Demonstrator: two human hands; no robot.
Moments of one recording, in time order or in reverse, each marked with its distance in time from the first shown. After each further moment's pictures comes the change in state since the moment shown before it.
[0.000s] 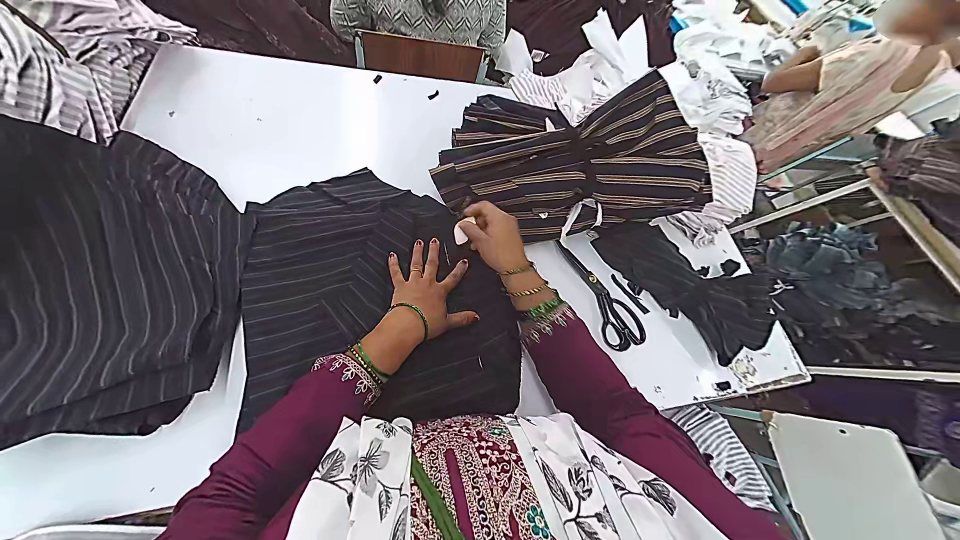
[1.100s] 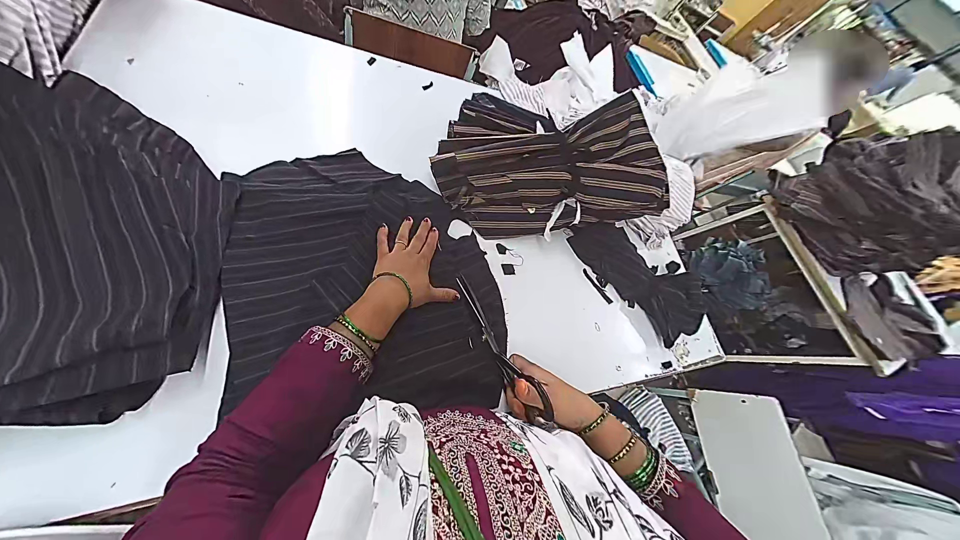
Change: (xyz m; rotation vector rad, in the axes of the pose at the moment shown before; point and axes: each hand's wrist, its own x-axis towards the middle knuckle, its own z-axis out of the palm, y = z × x) left_hand 0.013 -0.028 0.003 -0.086 0.146 0.046; right_hand -0.216 0.014 -0.048 0.633 -0.647 0.549
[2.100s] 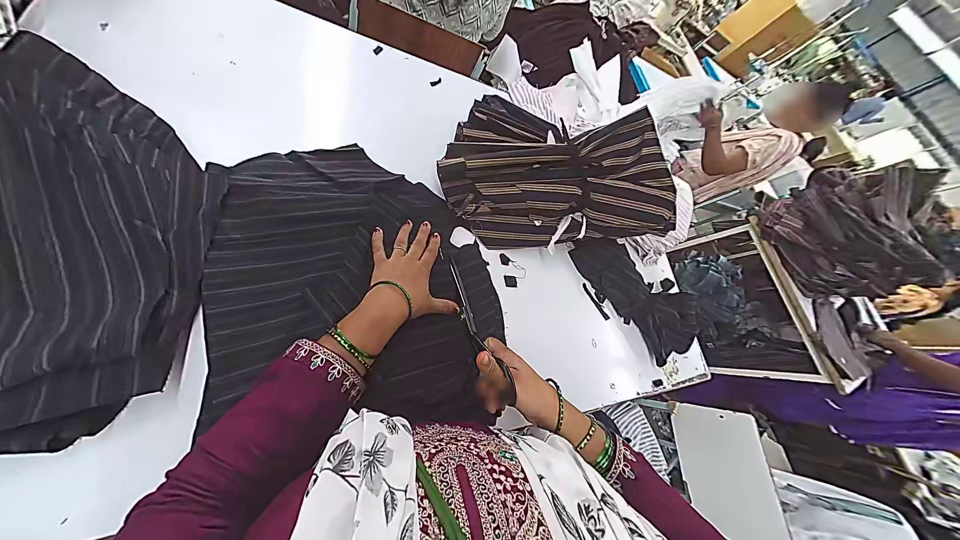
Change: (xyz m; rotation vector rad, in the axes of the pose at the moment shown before) left_hand 0.000 0.000 -0.011 -0.049 -0.076 -0.030; right_hand 0.045 -0.047 0.027 0.005 0.172 0.089
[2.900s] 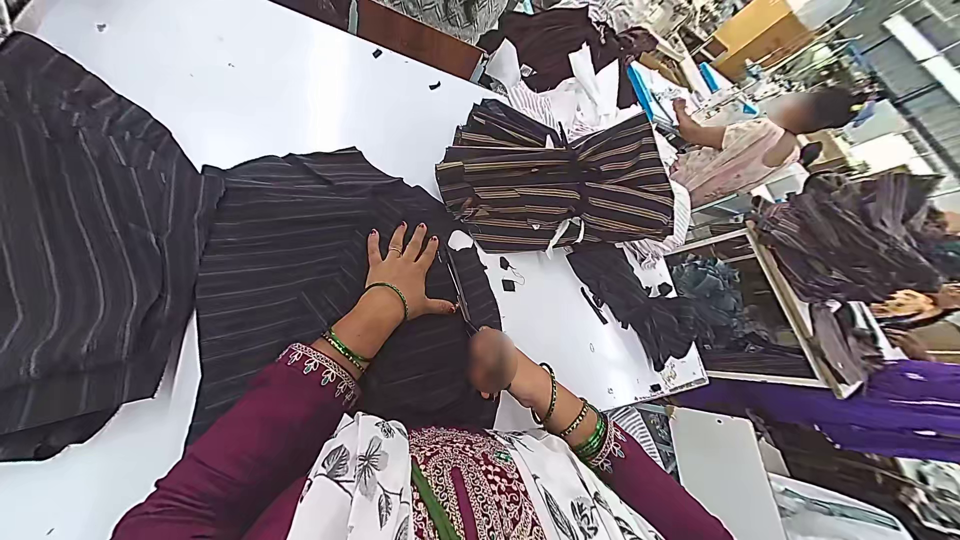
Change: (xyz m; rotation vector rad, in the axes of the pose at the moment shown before) left_hand 0.001 -0.002 -0.003 0.006 -0.012 -0.012; right_hand 0.019 -0.012 -0.008 -0.008 -0.032 -0.012
